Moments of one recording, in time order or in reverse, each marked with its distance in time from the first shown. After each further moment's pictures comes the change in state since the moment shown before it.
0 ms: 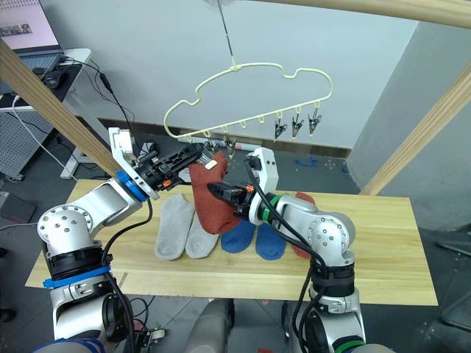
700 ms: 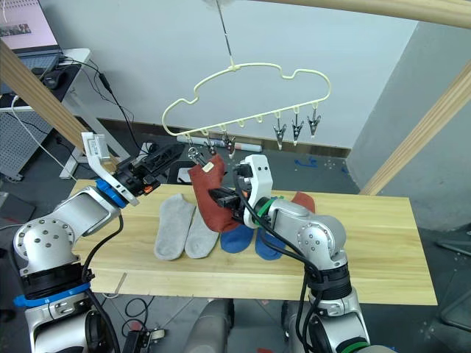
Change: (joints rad) left arm 0.135 0.120 -0.009 -0.178 0.089 -0.108 -0.011; right arm 0.034 -0.037 0.139 0.031 -0.119 -0.114 0.008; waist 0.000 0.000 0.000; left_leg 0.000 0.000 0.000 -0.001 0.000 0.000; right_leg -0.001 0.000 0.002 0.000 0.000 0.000
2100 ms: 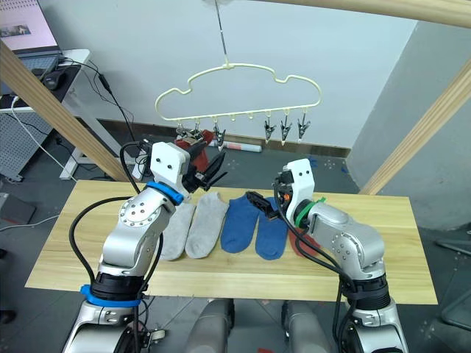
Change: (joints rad) left arm 0.015 -0.169 -0.491 0.041 0.973 -0.821 -0.011; right arm 0.104 -0.272 -0.058 -0.090 -0.115 -0.098 0.074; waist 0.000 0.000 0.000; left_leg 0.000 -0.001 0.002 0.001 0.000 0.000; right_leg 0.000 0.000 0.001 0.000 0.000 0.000
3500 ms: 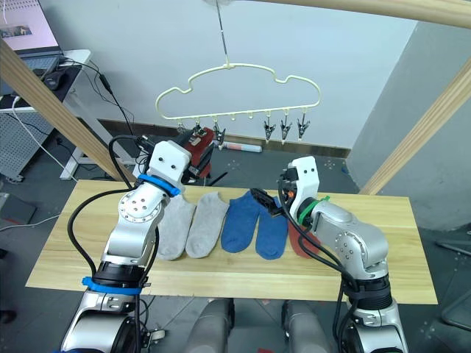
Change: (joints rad) left arm -0.088 0.030 0.021 0.217 0.239 -0.256 0.027; right arm -0.003 0.002 -0.027 -0.008 0.001 0.007 -0.016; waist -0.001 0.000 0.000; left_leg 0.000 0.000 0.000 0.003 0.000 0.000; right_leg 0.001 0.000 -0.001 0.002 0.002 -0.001
